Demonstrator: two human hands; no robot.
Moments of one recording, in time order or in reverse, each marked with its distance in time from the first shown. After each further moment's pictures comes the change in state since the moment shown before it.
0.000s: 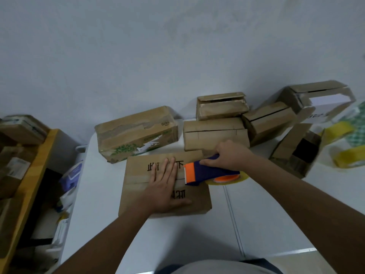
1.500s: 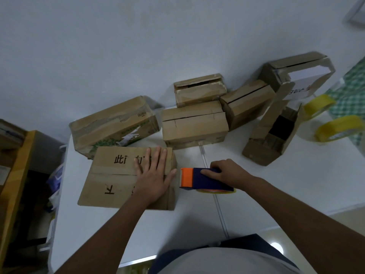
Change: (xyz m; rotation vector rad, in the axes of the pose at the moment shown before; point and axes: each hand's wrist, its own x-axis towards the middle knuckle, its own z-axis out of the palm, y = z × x) left_hand 0.022 0.047 0.007 -0.085 0.116 -0.199; right_hand -0.064 0.080 0.083 0.354 -0.090 0.028
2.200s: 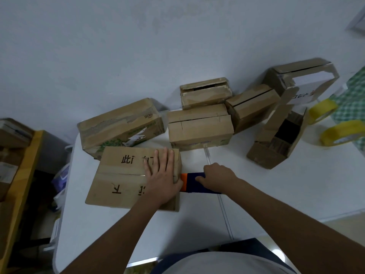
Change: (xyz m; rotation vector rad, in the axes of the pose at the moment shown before) left_hand -0.006 0.012 -0.004 0.022 -0.060 -0.002; right_hand 0.014 -0.065 0.023 -0.330 -0.067 0.177
